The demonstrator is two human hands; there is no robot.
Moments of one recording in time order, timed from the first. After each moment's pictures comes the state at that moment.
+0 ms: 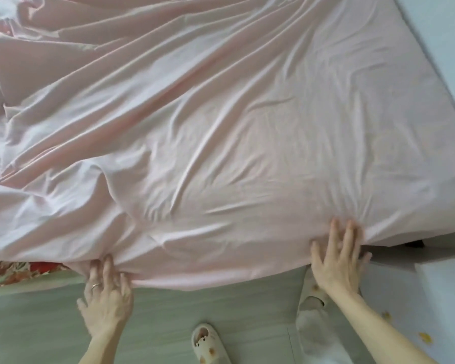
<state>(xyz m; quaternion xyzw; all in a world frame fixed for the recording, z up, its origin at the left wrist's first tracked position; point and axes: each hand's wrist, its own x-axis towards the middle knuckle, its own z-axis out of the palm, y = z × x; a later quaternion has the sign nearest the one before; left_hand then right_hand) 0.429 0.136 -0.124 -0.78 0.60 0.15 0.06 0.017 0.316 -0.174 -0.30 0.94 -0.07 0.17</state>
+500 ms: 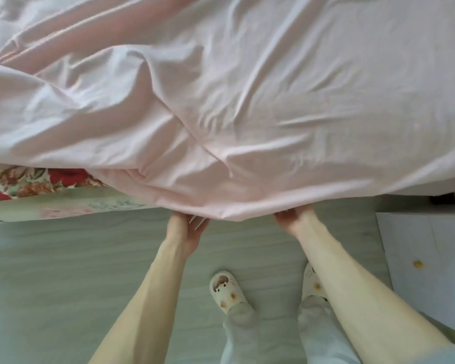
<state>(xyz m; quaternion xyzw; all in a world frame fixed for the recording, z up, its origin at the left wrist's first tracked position) 0.464 0.138 -0.215 -0.66 0.11 0.71 -0.22 0.231 0.221 -0.248 0.31 0.61 -0.52 0.52</state>
